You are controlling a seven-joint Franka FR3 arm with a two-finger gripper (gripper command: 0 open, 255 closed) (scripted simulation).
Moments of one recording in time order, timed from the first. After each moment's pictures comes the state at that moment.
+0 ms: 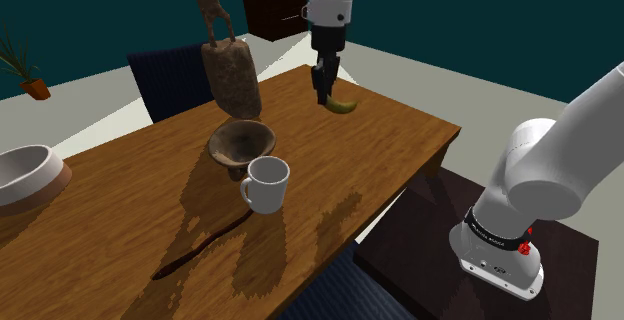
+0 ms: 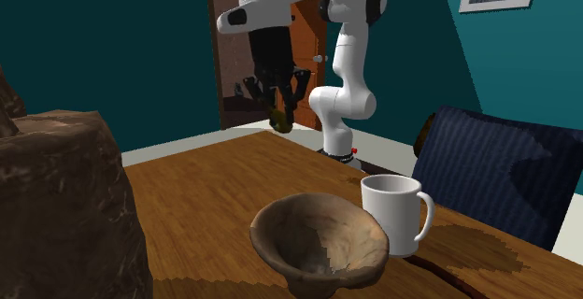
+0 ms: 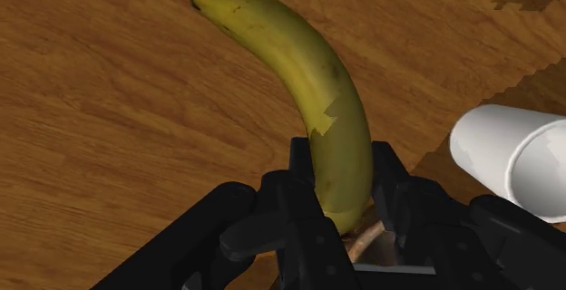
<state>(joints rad) 0.18 -0.29 0.08 -2.07 0.18 1.77 -0.17</state>
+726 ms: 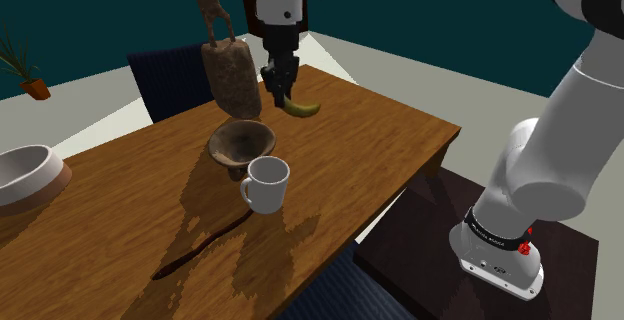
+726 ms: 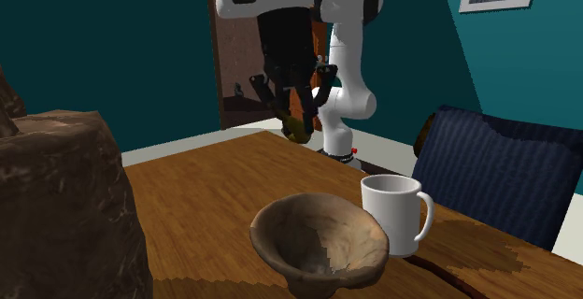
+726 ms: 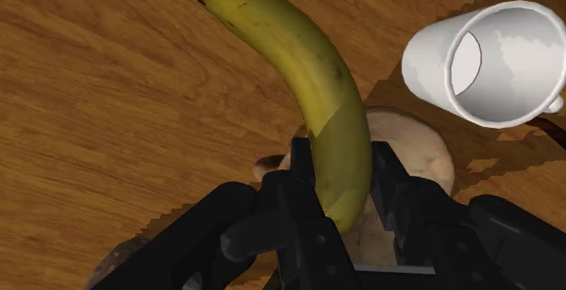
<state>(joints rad) 0.23 -0.05 0.17 -1.78 0.16 1.74 -0.01</state>
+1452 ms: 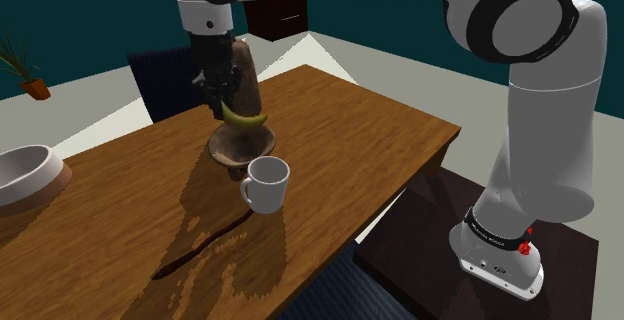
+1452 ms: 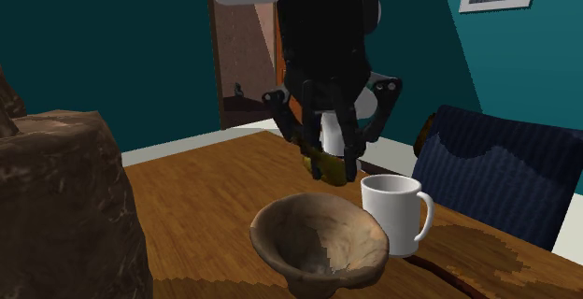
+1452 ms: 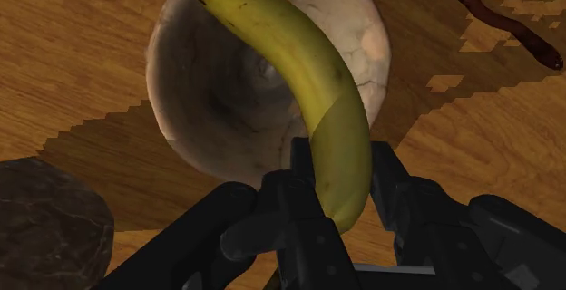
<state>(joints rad) 0.35 0.36 0.24 -1.26 0.07 1.64 0.18</state>
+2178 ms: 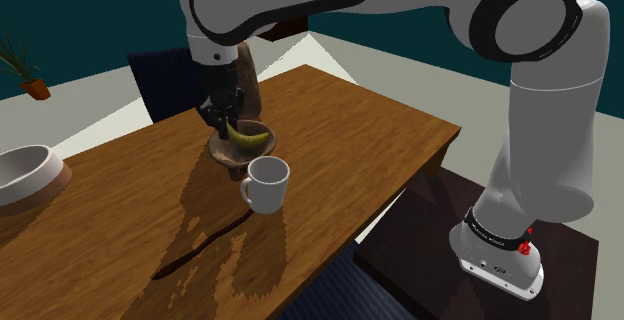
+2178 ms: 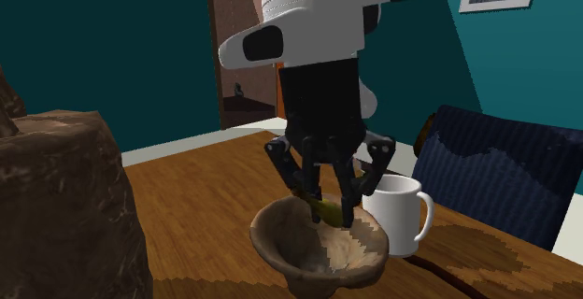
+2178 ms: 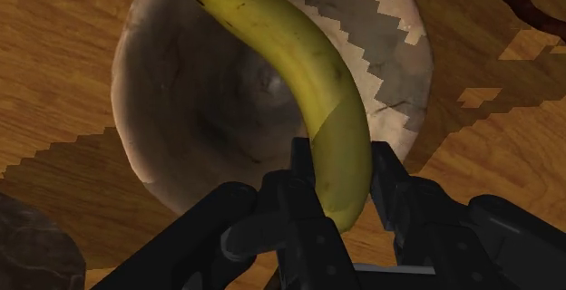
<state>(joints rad) 0.34 0.35 0.24 -1.42 0.07 1.79 0.16</state>
